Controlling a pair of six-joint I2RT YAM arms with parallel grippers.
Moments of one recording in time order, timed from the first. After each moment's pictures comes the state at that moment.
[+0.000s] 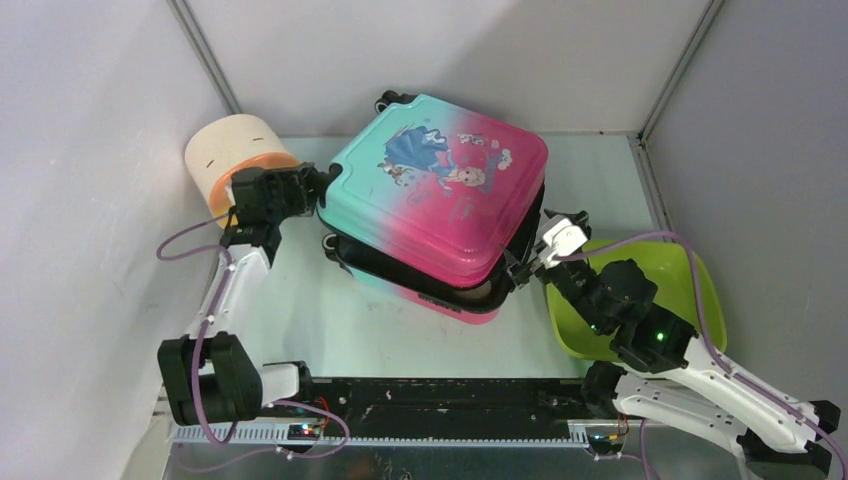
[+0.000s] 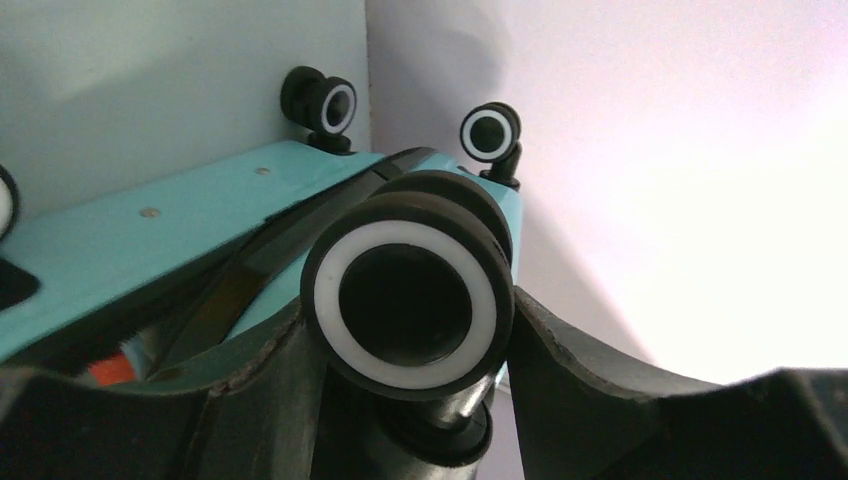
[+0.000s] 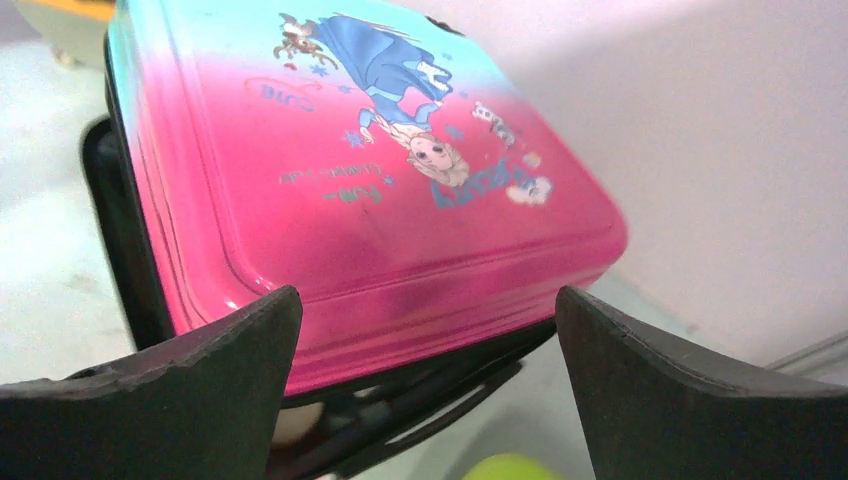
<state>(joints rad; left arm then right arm) 0.09 1.23 0.88 -0.08 0.13 -1.58 0.97 0.63 0.80 -0.17 0.39 -0.24</state>
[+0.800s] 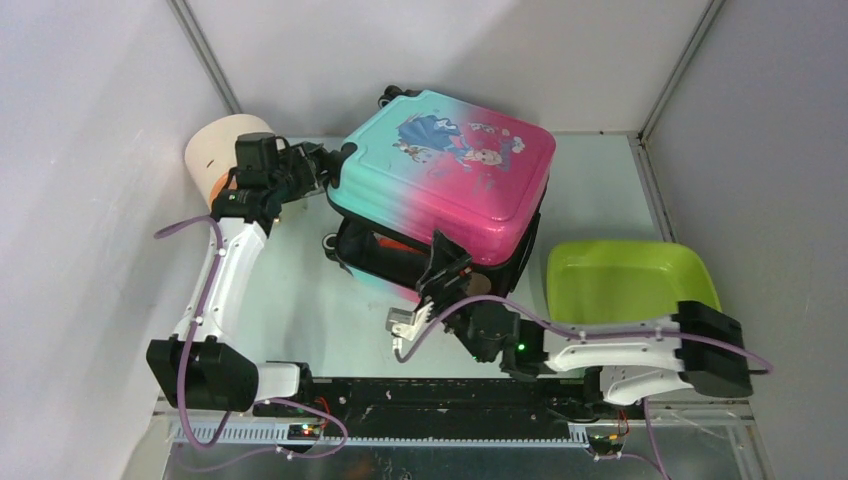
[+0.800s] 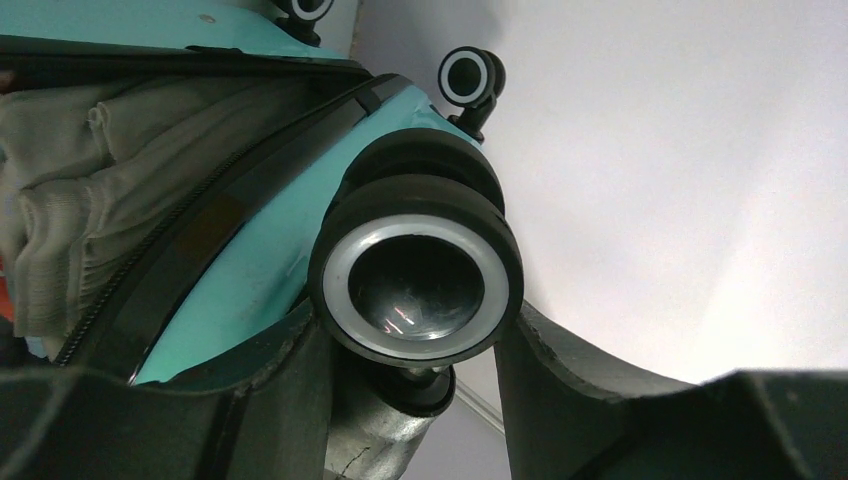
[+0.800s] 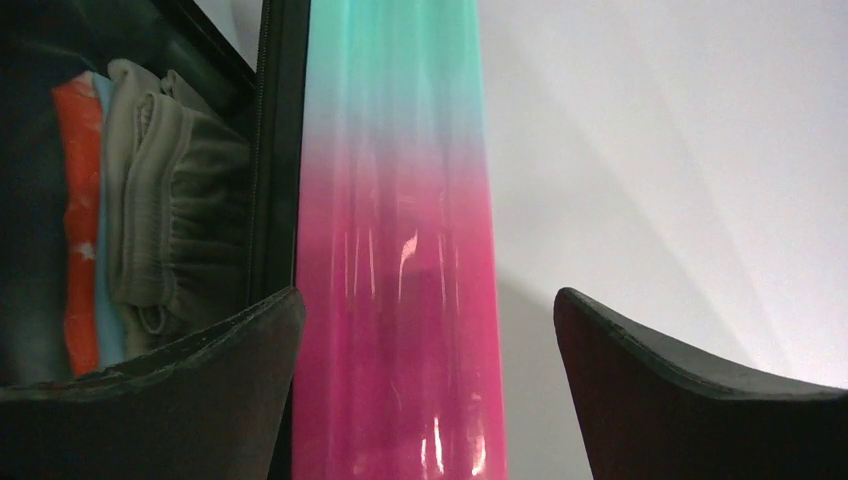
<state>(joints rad) -0.05 1.29 1.31 -0.57 0.06 -1.89 1.40 1.23 0.71 0.60 0.70 -1.40</state>
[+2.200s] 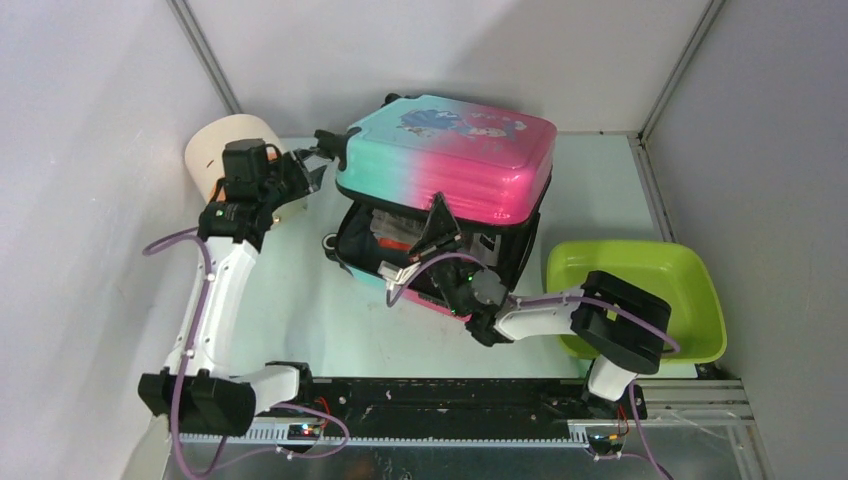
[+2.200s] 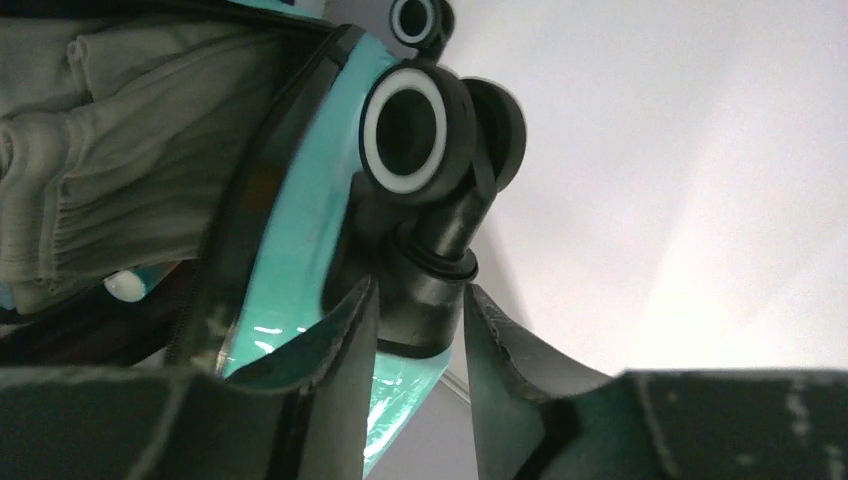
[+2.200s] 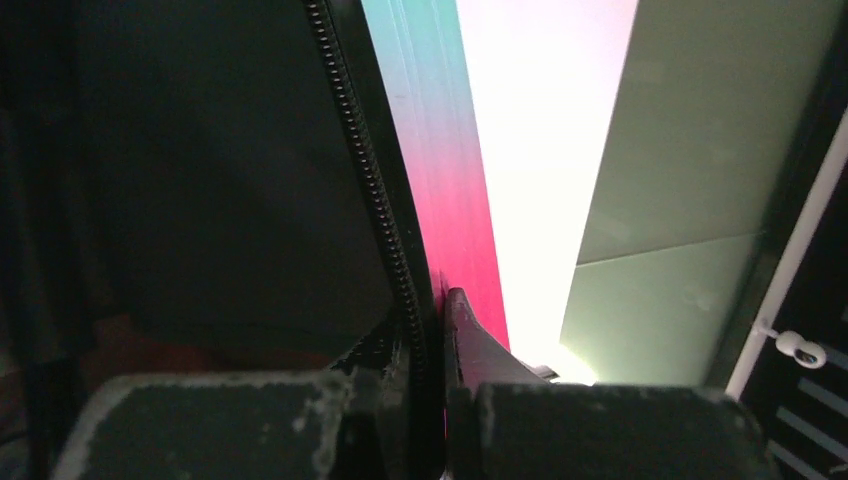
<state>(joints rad) -0.06 1.20 1.30 -0.65 0.07 -1.95 1.15 1.70 0.75 1.41 0.61 -2.07</state>
